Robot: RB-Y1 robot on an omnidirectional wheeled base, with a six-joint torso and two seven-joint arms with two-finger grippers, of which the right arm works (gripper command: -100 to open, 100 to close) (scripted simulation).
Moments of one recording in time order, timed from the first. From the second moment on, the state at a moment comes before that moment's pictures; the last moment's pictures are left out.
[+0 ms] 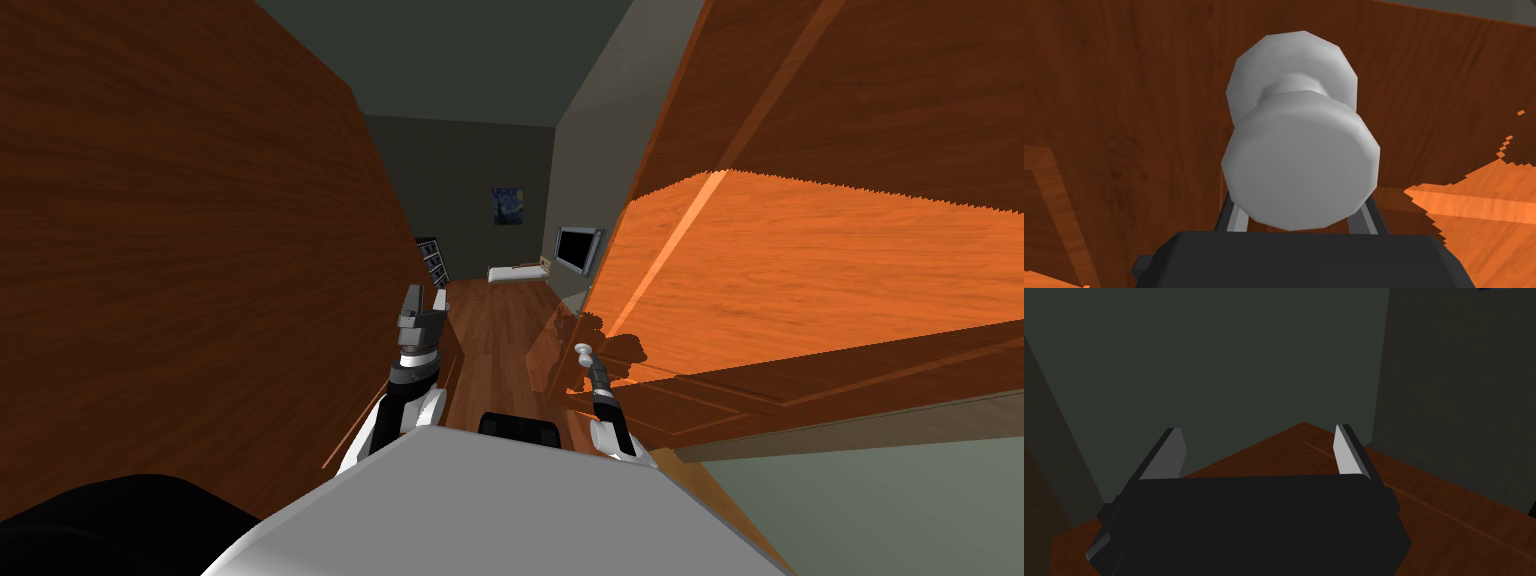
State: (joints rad) arm -0.04 -0.17 -0.06 -0.70 -0.21 -0.86 0.13
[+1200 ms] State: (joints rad) arm -0.04 -0.18 -0.04 -0.69 -0.36 -0.85 -0.17
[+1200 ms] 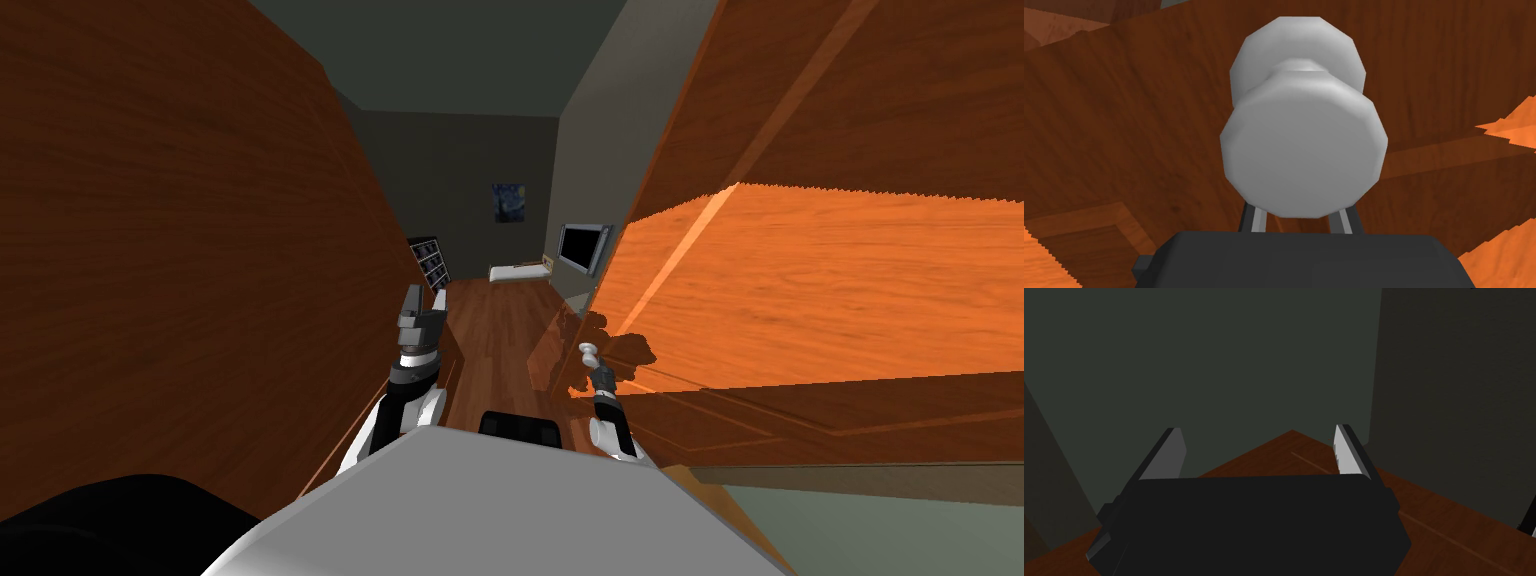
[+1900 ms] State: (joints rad) arm -0.05 -0.17 -0.03 -0.68 -0.43 -0.87 -0.31
